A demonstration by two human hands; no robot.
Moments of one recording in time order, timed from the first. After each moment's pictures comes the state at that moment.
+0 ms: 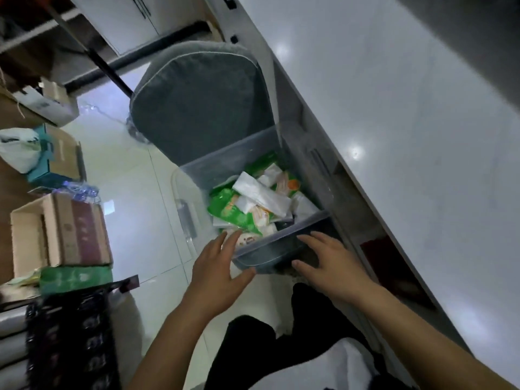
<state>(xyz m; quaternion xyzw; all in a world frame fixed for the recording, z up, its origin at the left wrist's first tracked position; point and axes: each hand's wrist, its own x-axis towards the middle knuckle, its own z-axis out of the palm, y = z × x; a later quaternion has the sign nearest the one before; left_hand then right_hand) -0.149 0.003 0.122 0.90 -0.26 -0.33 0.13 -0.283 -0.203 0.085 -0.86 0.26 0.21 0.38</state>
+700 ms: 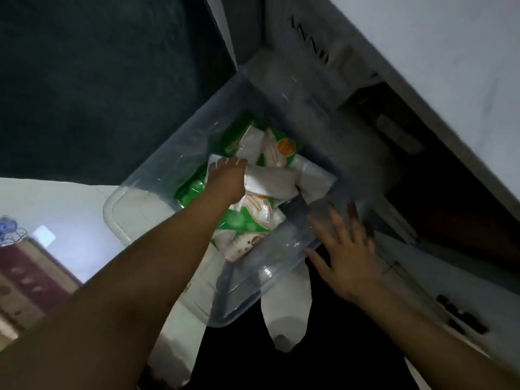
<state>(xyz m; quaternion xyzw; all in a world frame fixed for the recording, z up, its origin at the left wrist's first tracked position) 0.093 -0.166 -0.166 0.77 -0.52 -0.34 -0.16 -0.203 -0.166 -0.077 -0.84 0.43 0.17 0.27</state>
